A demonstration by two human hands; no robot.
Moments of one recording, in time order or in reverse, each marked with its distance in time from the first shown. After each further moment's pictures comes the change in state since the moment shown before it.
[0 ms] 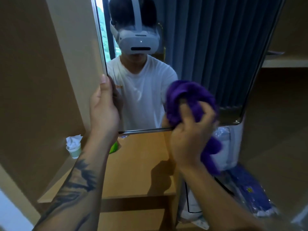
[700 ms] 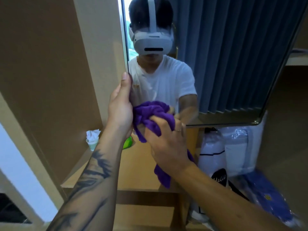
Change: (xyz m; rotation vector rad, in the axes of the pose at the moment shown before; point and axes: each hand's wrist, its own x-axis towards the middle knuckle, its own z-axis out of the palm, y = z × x) left_hand -0.004 0.015 -0.010 -0.181 -0.079 -0.182; right_hand -0.034 -0.048 -0.001 -0.086 -0.274 -0.626
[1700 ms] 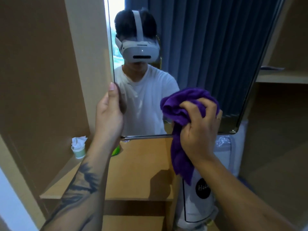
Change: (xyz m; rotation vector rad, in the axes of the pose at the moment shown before) left_hand -0.003 -0.007 -0.001 0.283 0.105 0.164; right_hand 0.009 0.097 -0.021 0.107 0.243 0.350
